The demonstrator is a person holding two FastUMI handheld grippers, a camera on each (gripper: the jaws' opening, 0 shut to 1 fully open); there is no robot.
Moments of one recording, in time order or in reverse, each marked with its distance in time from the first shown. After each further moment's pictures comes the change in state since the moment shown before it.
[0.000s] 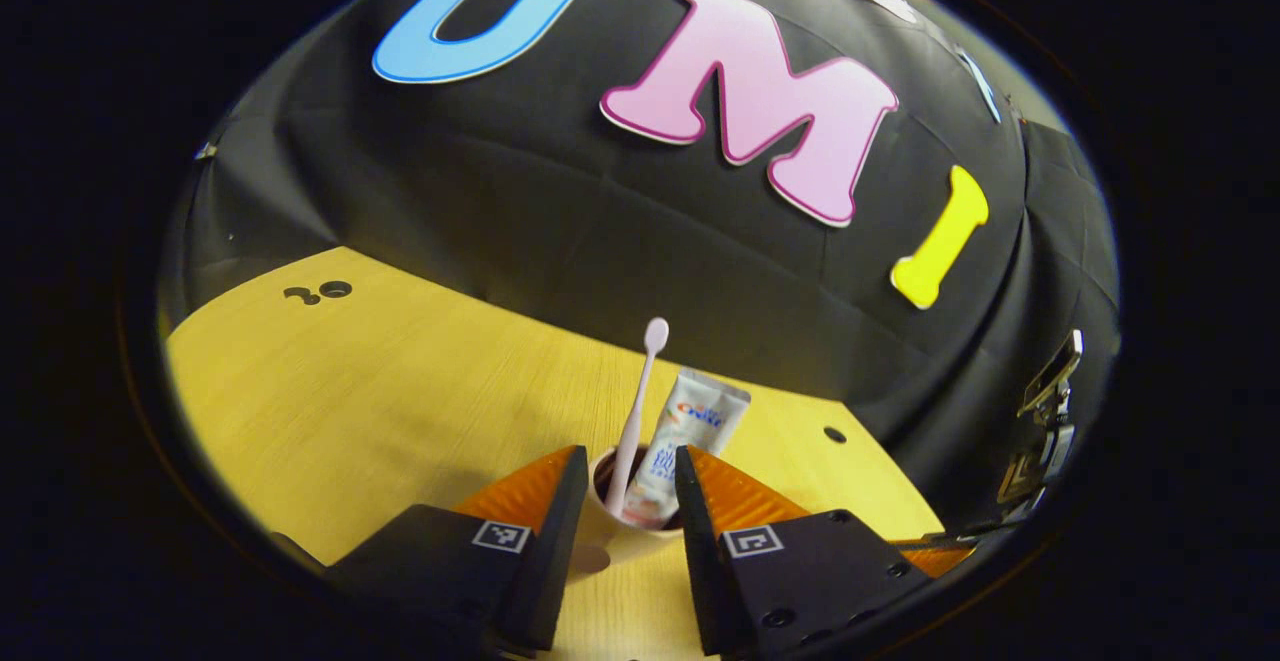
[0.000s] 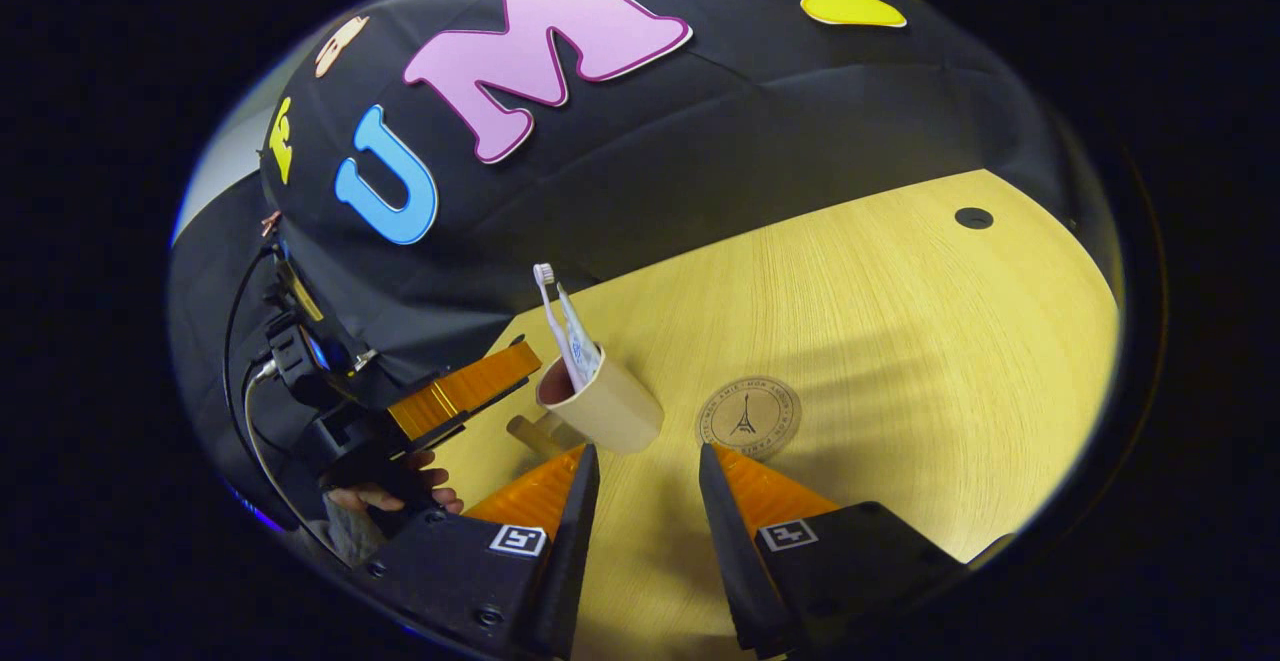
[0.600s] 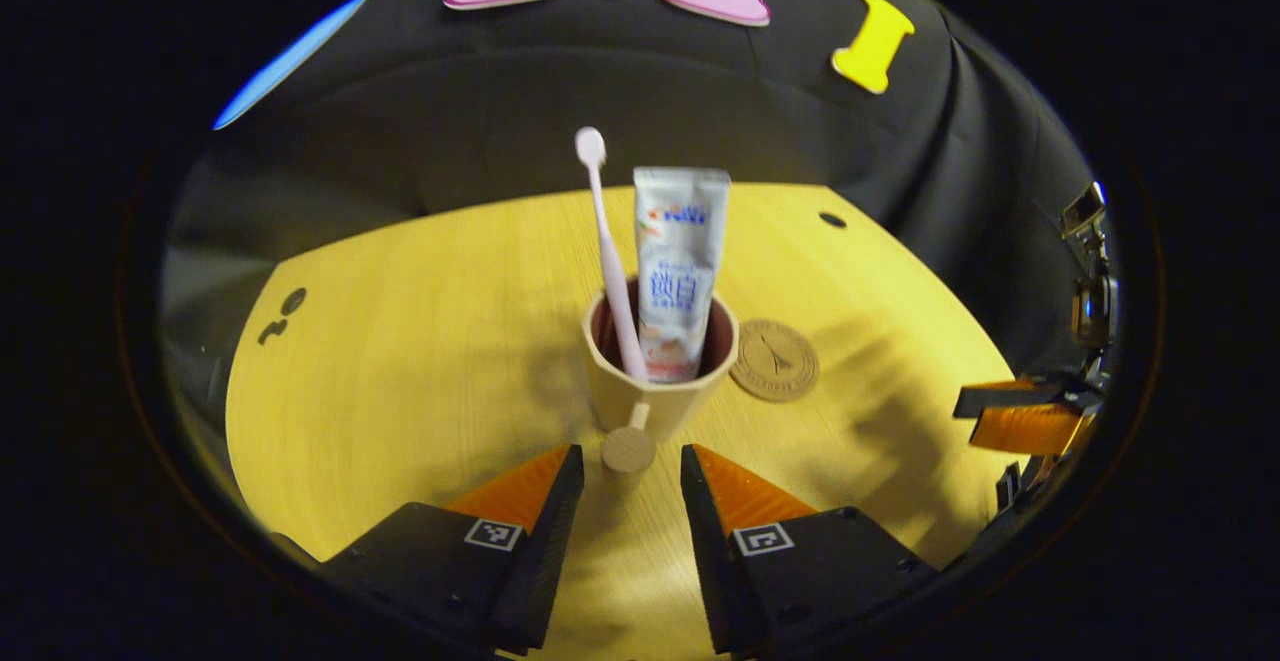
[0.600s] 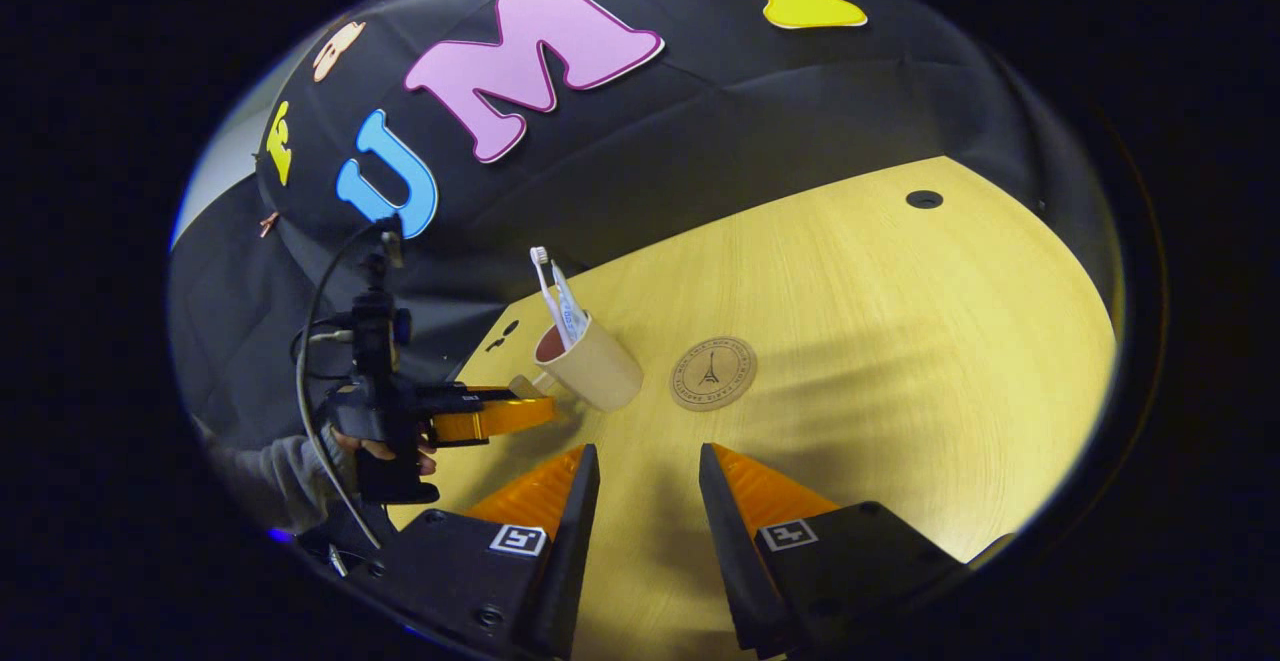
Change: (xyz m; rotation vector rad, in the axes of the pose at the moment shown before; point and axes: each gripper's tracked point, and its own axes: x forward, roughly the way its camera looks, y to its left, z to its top) left arm -0.014 0.034 -0.087 0.385 0.585 -0.027; right arm -0.061 -0.020 -0.020 0.022 0.003 -0.040
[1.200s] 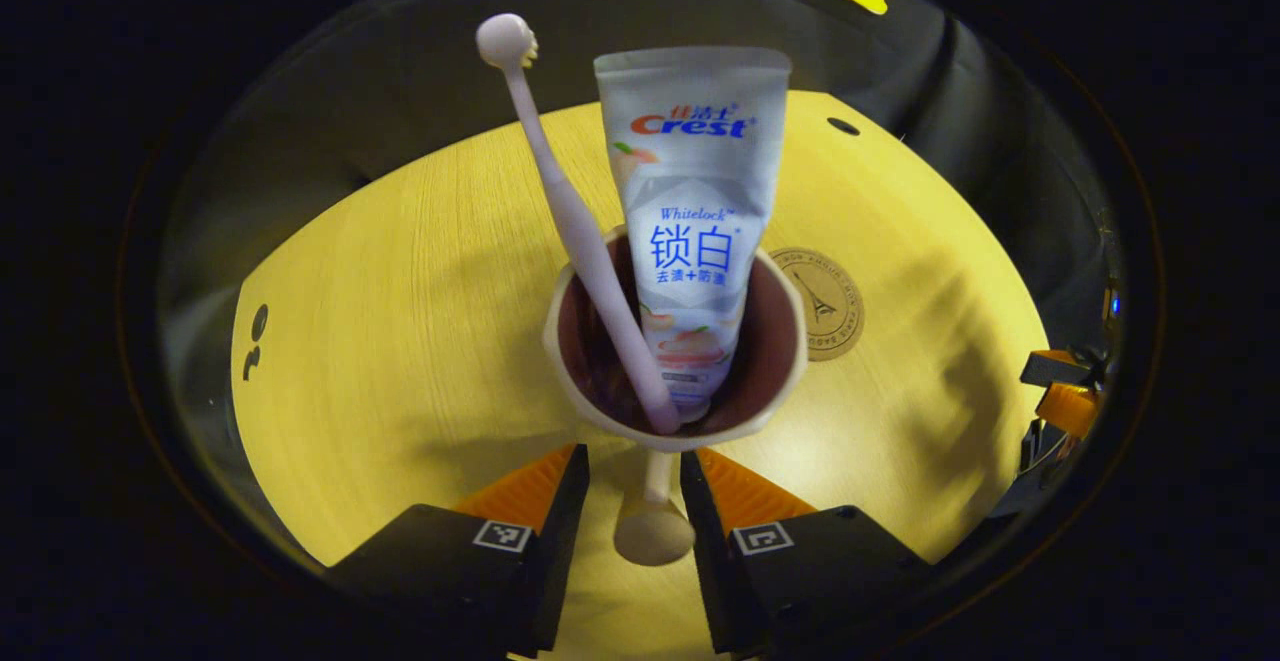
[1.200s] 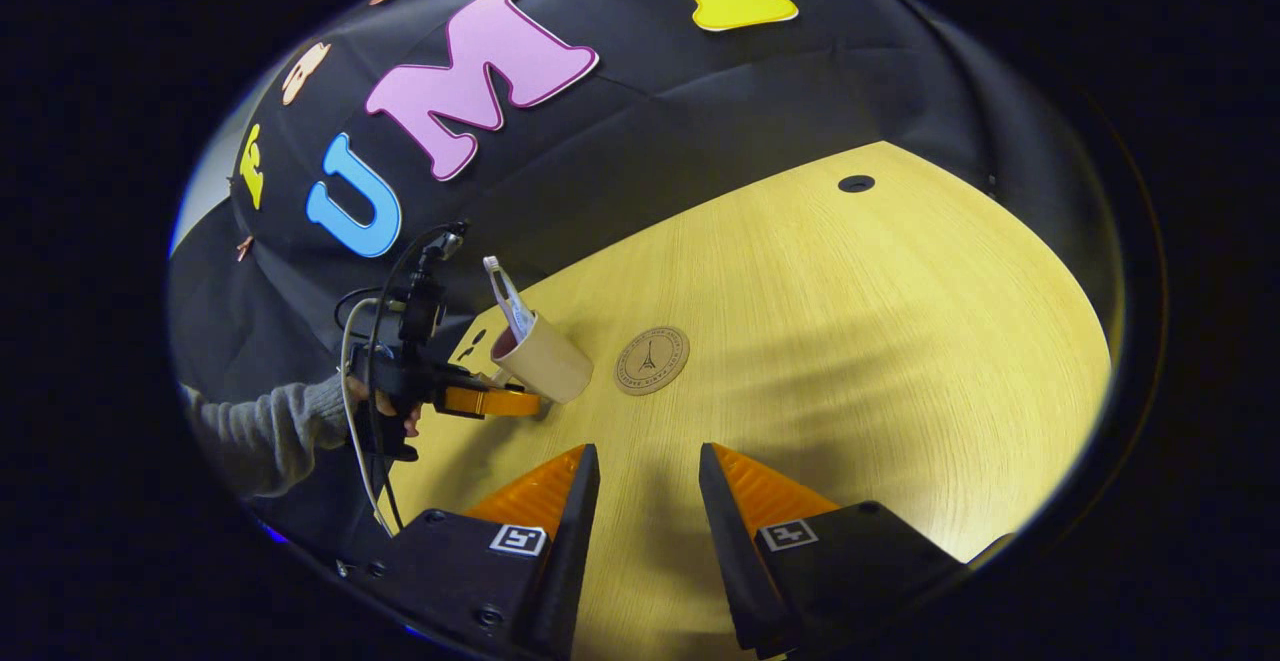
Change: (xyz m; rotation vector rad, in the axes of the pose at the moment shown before) left arm 0.034 0.018 0.005 0.123 0.245 0.034; right arm -0.025 -0.039 -0.009 0.072 -0.017 -0.079
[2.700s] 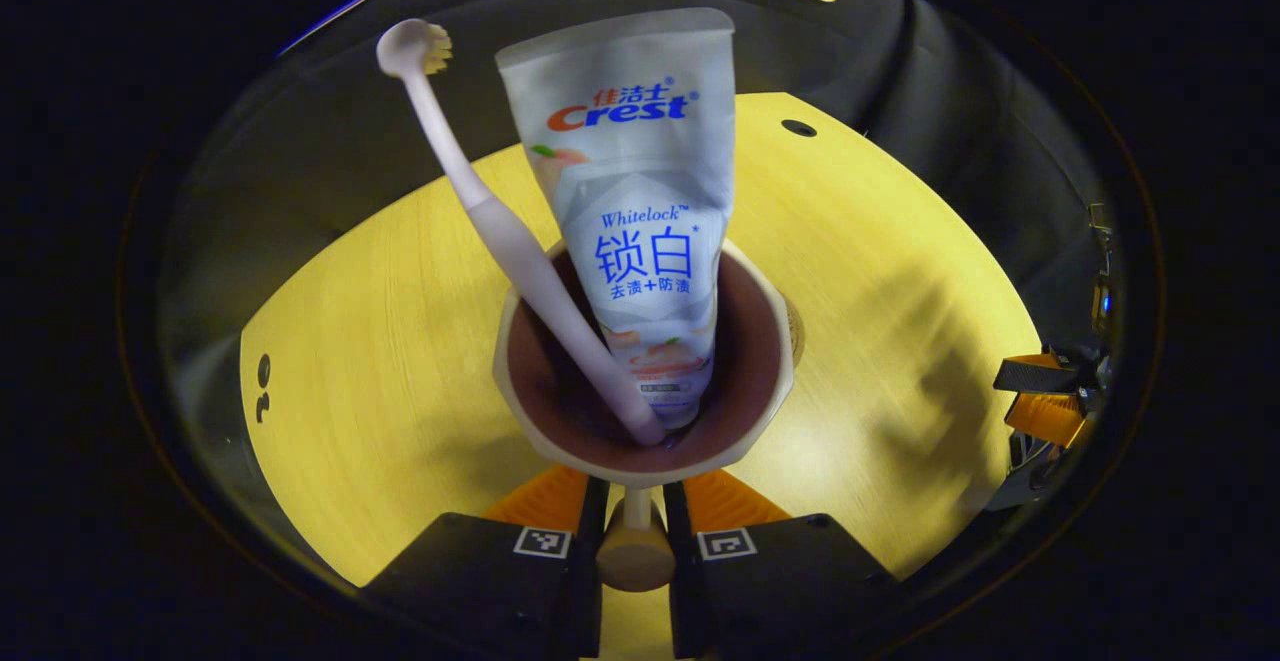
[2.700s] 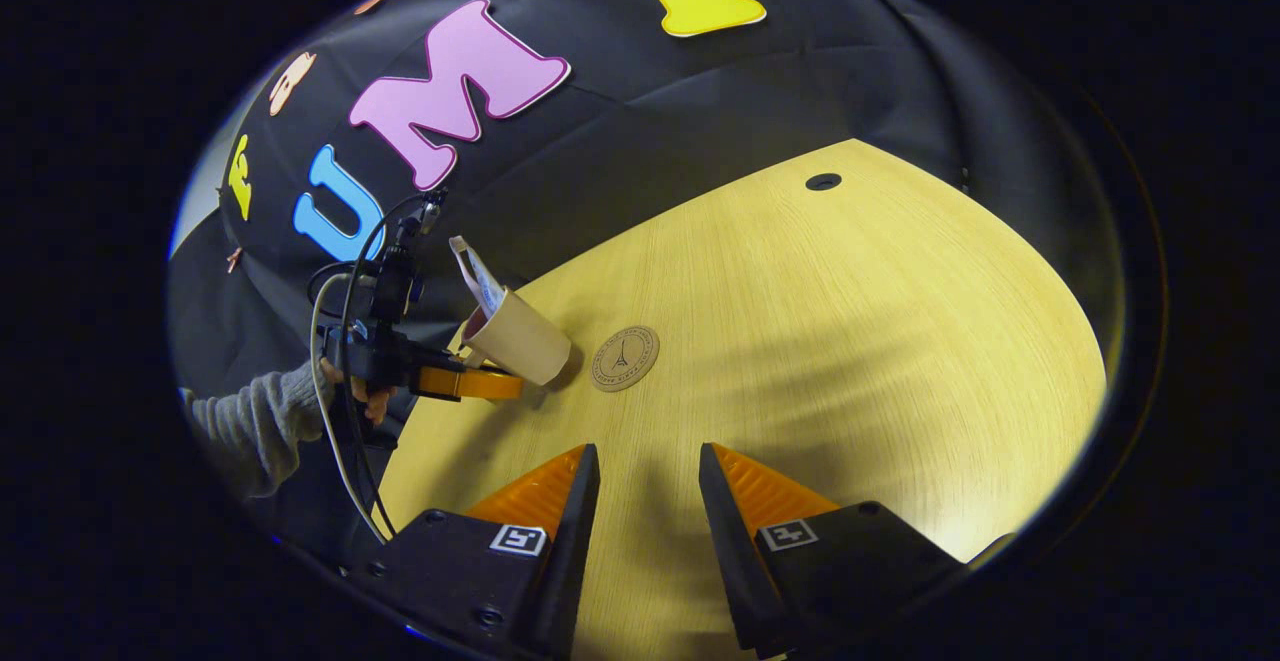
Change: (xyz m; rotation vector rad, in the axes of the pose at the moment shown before) left arm -0.021 -0.053 0.037 0.074 -0.047 -0.040; right arm -0.023 -0.023 -0.003 0.026 -0.010 -0.043
